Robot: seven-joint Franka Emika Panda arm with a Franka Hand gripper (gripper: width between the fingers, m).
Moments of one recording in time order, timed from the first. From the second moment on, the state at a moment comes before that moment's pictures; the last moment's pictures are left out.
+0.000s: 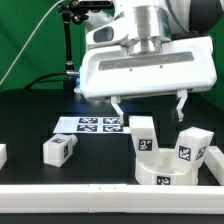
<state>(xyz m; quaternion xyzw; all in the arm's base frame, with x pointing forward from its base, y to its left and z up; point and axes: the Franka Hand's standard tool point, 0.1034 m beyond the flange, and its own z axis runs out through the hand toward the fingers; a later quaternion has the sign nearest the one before) 0.598 0.033 0.097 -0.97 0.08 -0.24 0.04</state>
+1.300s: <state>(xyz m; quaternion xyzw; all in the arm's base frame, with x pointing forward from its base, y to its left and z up) 0.598 0.025 0.107 -0.98 0.05 -0.21 0.05</state>
